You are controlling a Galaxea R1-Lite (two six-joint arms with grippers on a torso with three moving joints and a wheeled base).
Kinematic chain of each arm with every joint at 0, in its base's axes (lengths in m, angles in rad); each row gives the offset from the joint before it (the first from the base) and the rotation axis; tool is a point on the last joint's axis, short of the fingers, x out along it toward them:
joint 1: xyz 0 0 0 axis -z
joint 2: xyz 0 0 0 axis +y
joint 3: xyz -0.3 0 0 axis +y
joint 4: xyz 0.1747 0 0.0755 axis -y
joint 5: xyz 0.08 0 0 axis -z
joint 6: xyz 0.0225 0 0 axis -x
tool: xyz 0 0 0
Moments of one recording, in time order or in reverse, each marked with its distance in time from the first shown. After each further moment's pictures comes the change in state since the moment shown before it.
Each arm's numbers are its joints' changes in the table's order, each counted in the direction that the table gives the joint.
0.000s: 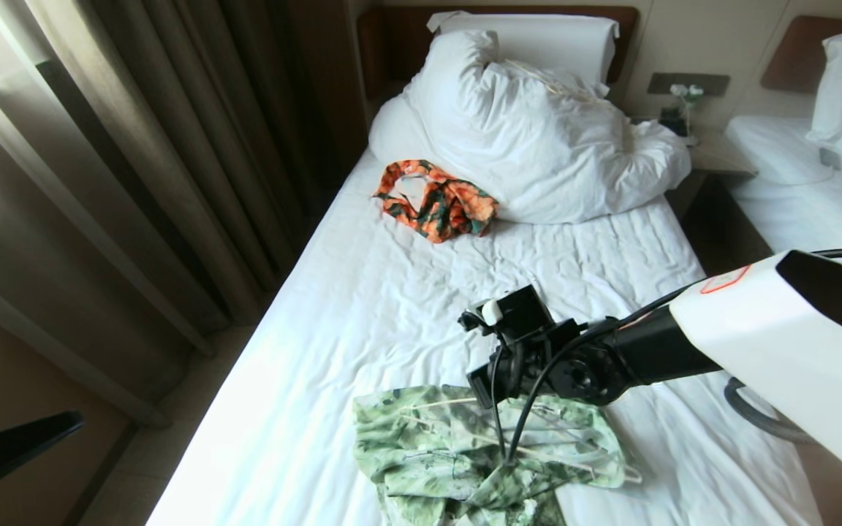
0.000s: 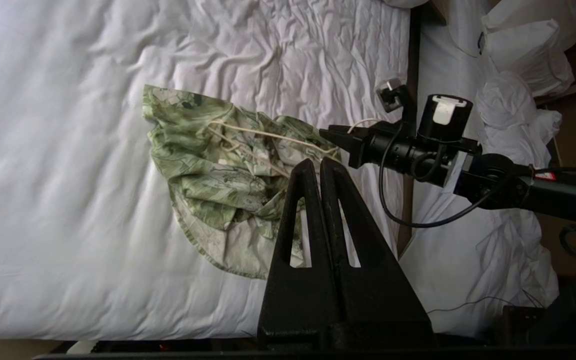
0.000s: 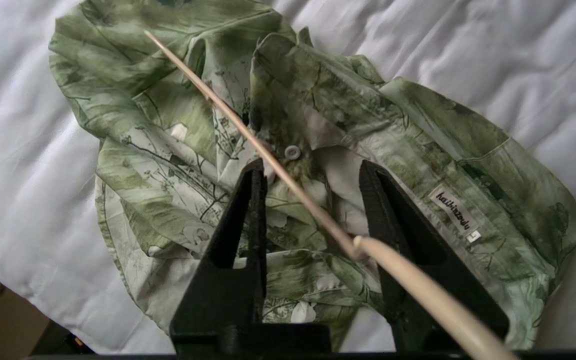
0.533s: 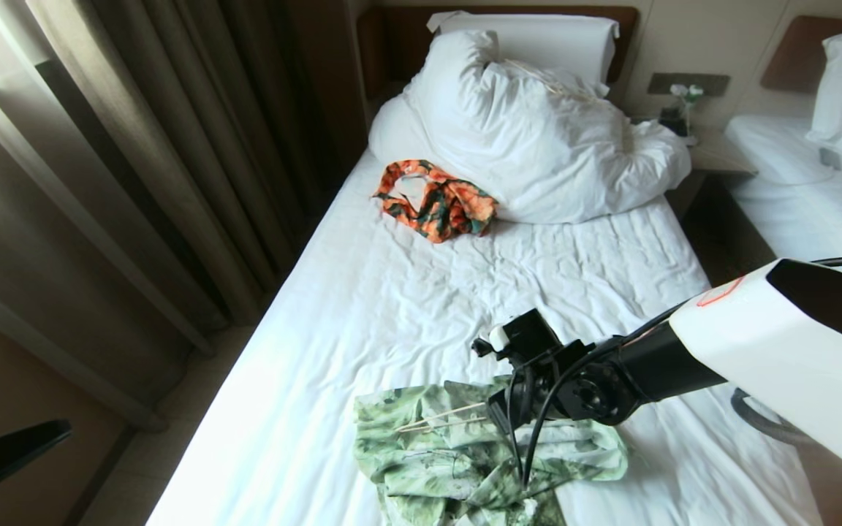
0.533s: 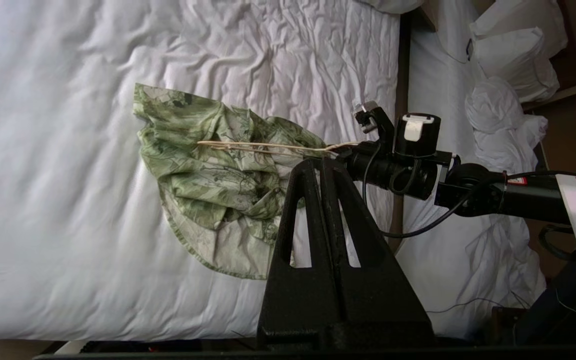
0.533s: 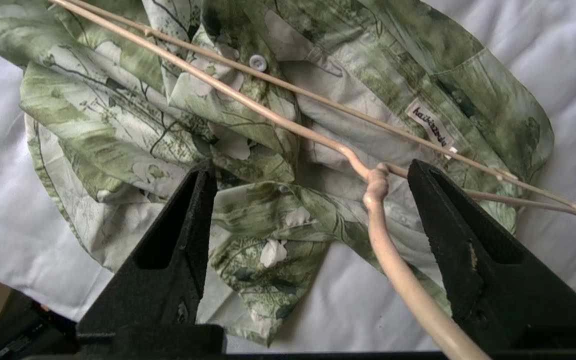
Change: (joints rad) left arm 0.004 -0.049 -0.009 -0.023 0.002 0.035; right arm 0.000 -0.028 0.121 -0.031 0.095 -0.001
